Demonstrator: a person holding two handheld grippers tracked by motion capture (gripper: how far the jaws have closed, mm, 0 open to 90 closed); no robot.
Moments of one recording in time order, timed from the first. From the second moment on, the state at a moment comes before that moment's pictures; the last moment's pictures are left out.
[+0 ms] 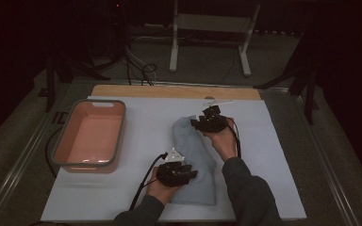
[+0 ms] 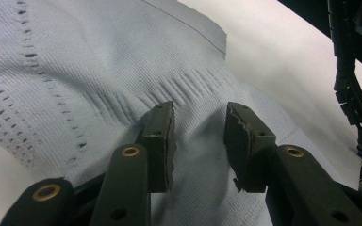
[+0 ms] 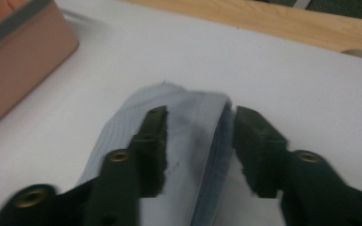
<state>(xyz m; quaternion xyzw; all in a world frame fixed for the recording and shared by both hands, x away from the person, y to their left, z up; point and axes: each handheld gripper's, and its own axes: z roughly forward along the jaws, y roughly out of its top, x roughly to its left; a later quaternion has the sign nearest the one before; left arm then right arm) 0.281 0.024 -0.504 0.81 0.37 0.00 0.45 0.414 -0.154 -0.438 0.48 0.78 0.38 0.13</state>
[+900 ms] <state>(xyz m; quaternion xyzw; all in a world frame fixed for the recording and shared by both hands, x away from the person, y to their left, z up) 0.282 0.024 -0.506 0.81 0.37 0.00 0.45 0.298 -0.193 -0.466 0.46 0.81 0.34 0.13</state>
